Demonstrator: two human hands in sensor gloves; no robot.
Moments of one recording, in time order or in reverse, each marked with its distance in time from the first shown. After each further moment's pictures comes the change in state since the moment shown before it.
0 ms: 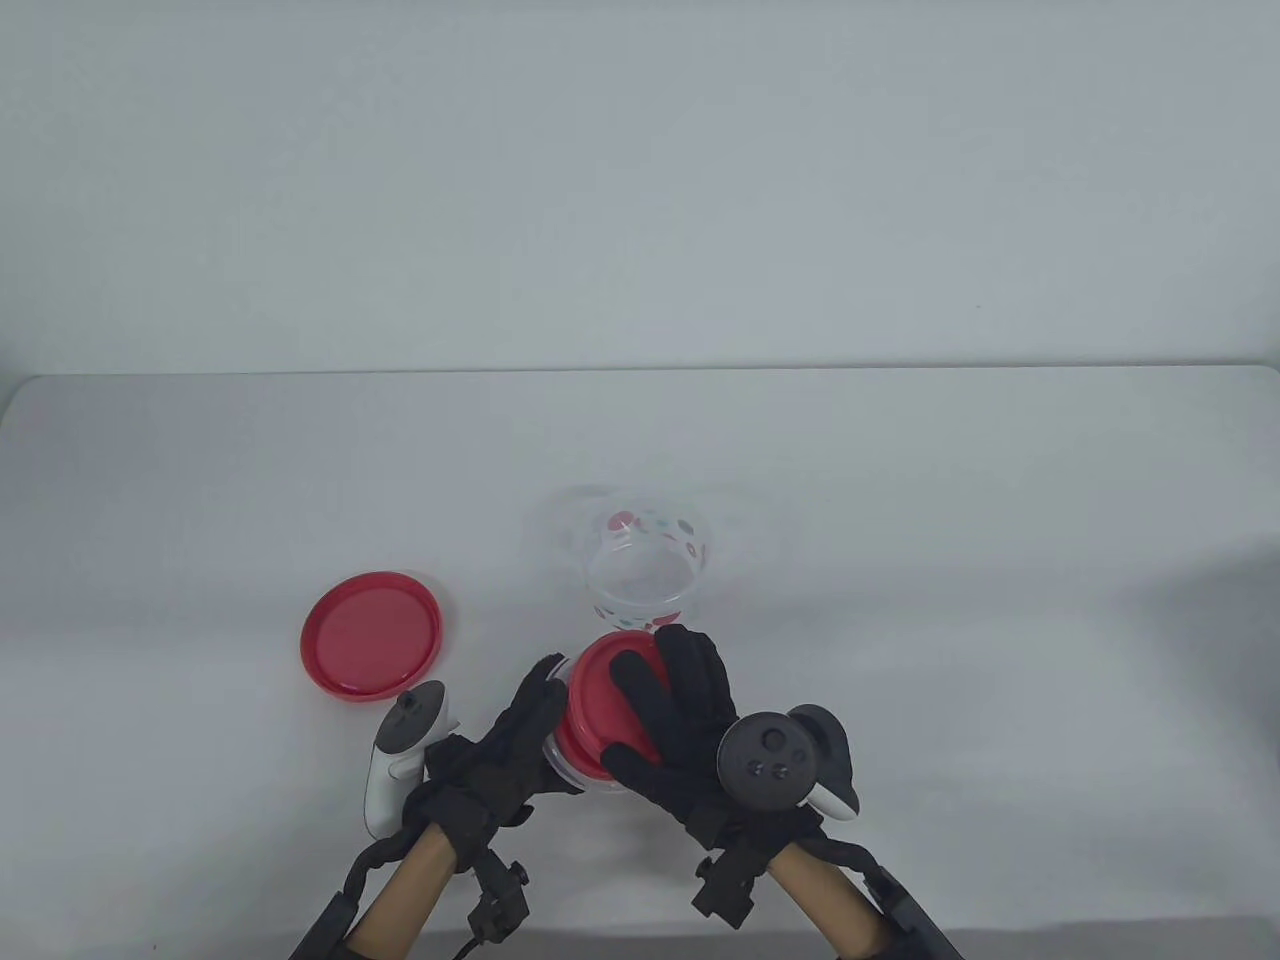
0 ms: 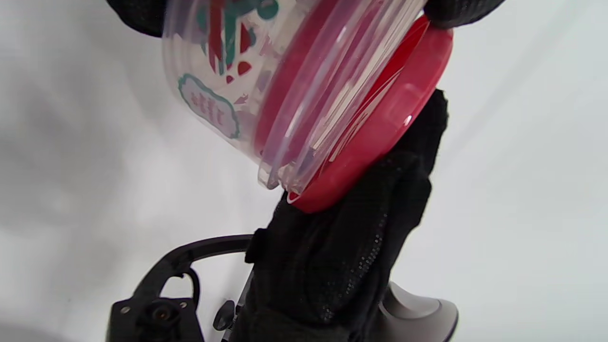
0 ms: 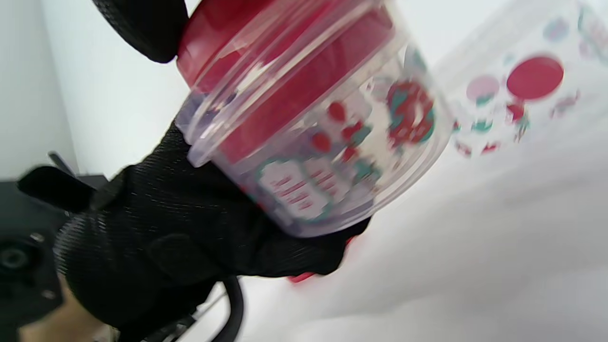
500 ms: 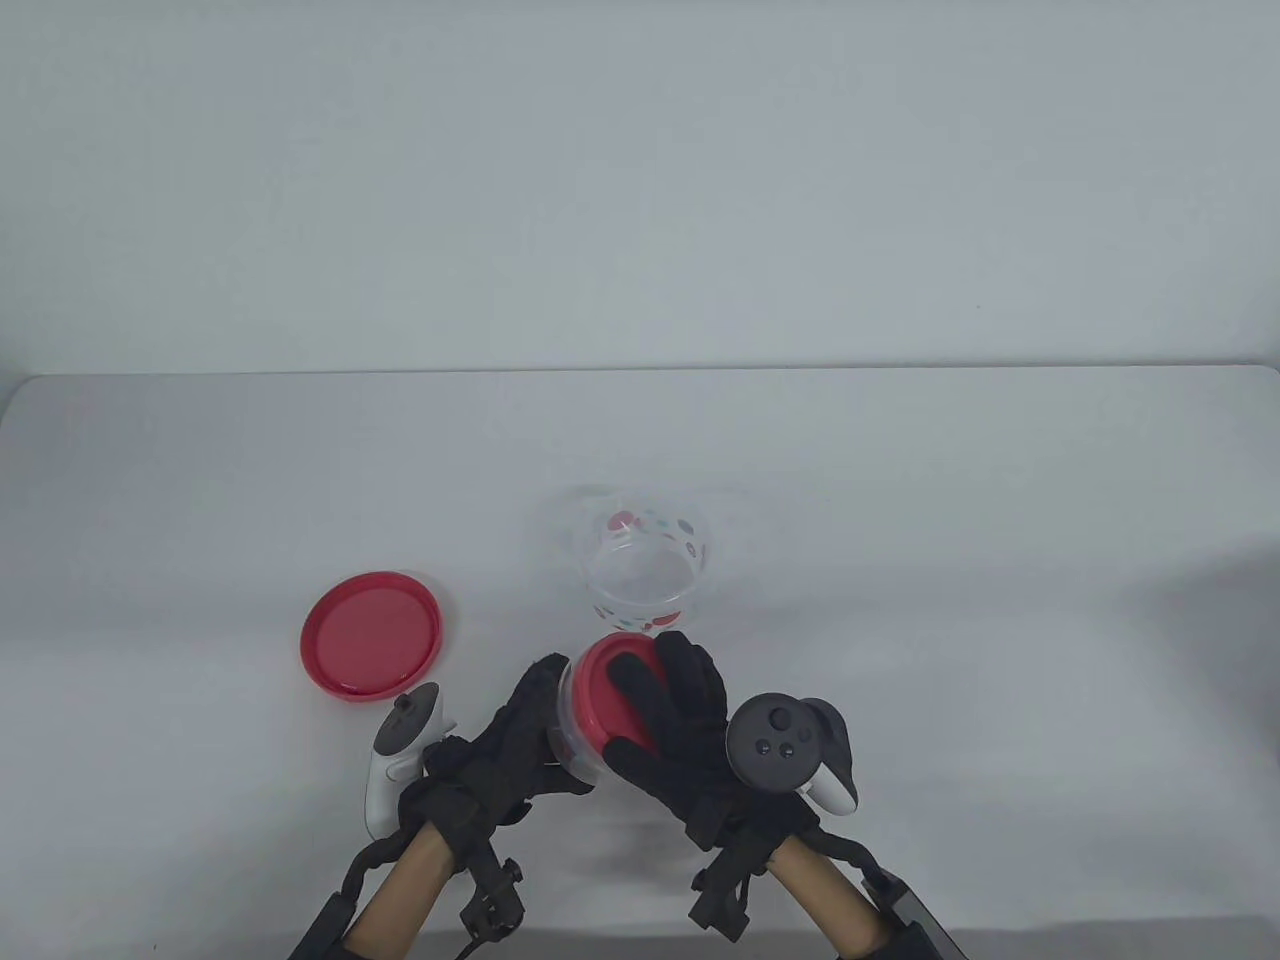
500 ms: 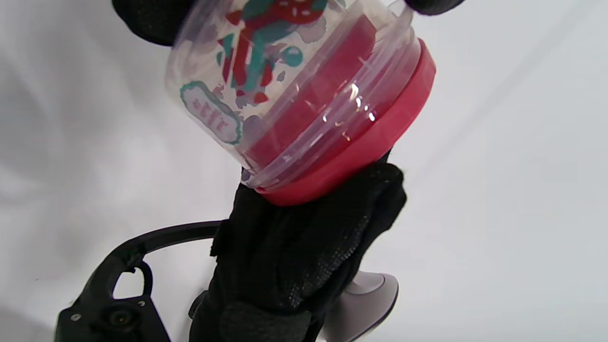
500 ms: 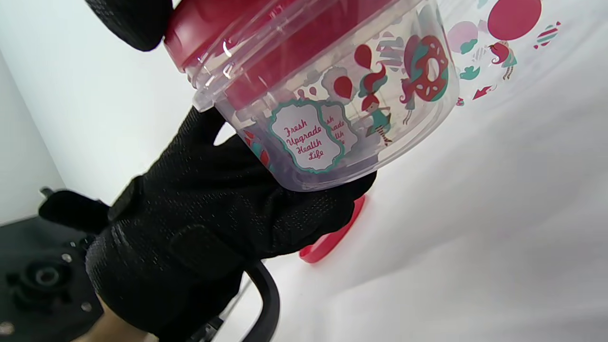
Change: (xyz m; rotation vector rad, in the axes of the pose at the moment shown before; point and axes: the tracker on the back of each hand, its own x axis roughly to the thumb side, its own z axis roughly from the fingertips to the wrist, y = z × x) left_hand 0.000 0.000 0.000 -0.017 -0.032 0.075; right_hand -0.013 0.001 -0.001 0.021 0.051 -0.157
